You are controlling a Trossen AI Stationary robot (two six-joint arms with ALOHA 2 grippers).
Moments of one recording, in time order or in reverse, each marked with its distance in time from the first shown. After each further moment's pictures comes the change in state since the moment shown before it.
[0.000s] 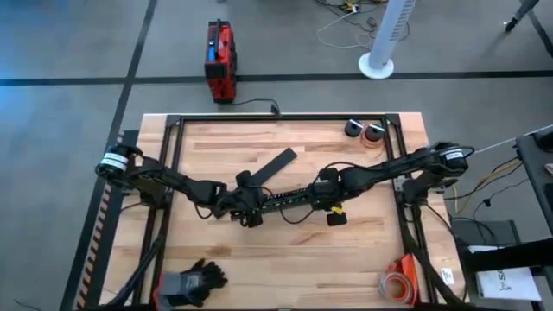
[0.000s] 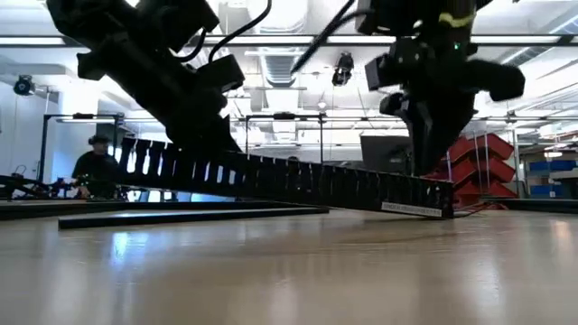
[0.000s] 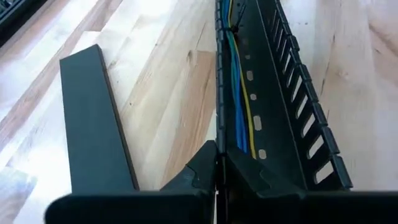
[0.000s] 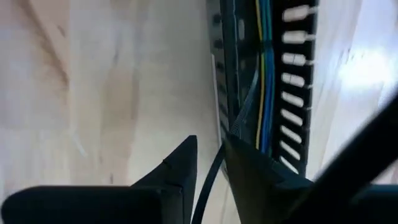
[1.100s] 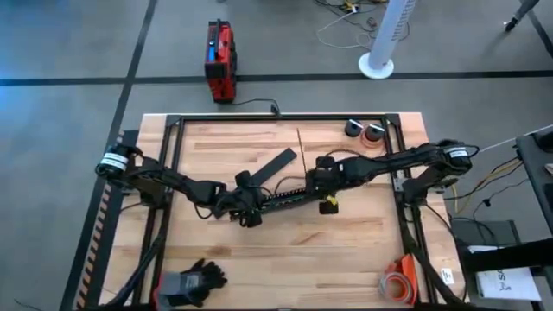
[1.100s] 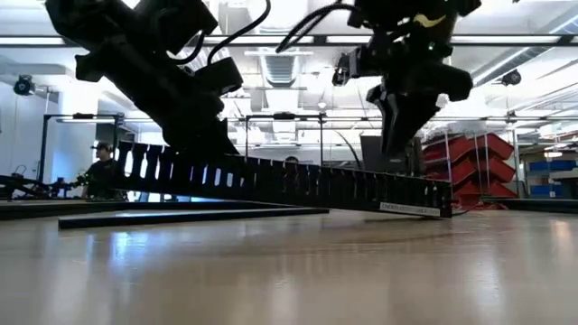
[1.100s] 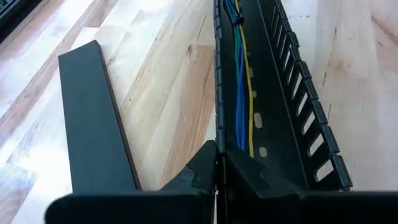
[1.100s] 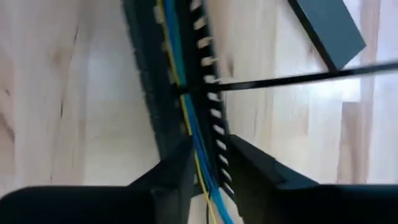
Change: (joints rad) left arm 0.000 0.000 -0.008 0.000 0.002 -0.002; right arm -0.117 -0.077 -0.025 0.134 0.043 -0.031
